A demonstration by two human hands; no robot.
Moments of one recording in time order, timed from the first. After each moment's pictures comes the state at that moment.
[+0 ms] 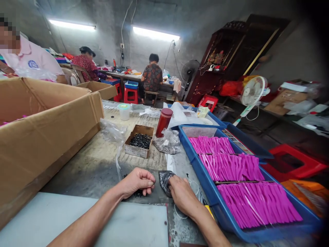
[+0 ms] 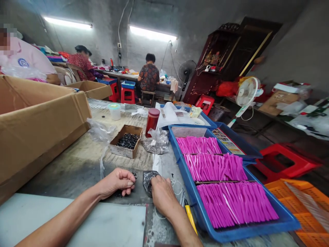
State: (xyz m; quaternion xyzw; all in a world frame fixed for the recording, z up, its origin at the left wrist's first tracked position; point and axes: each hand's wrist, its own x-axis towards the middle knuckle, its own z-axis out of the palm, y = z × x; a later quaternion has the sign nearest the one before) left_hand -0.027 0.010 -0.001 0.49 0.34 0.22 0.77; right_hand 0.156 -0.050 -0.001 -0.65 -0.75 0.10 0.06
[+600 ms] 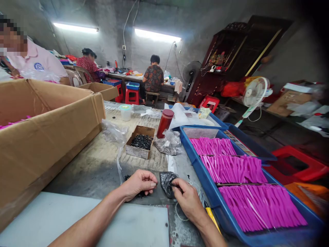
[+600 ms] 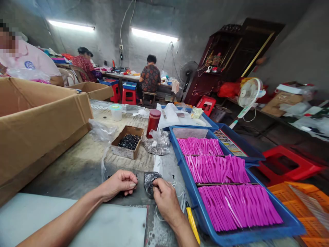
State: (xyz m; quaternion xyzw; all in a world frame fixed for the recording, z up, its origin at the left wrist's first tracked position) left_hand -0.023 0.008 -0.005 0.50 0.33 0.24 0.76; right_hand 0.162 -0.059 -0.012 -0.64 -0.69 0.14 0.31
